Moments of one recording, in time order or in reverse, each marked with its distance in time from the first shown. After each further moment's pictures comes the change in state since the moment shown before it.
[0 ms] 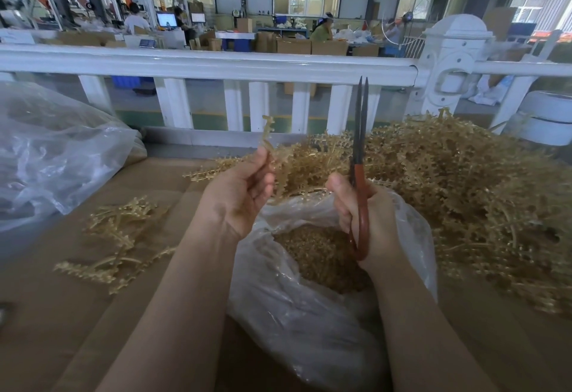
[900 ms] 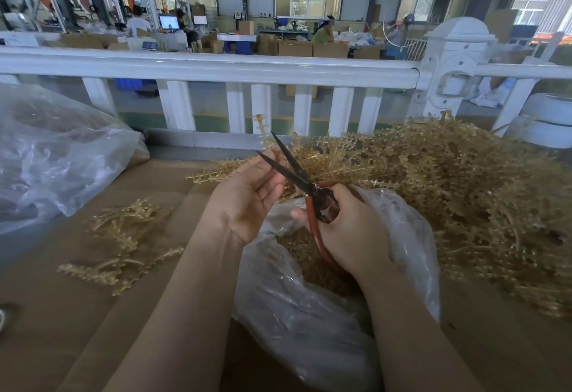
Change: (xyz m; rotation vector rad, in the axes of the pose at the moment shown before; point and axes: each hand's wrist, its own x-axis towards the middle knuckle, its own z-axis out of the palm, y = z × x) left_hand -0.004 -0.005 0.006 -0.078 -0.066 0.040; right_hand -0.001 0.019 0.004 -1.059 0.002 -0.256
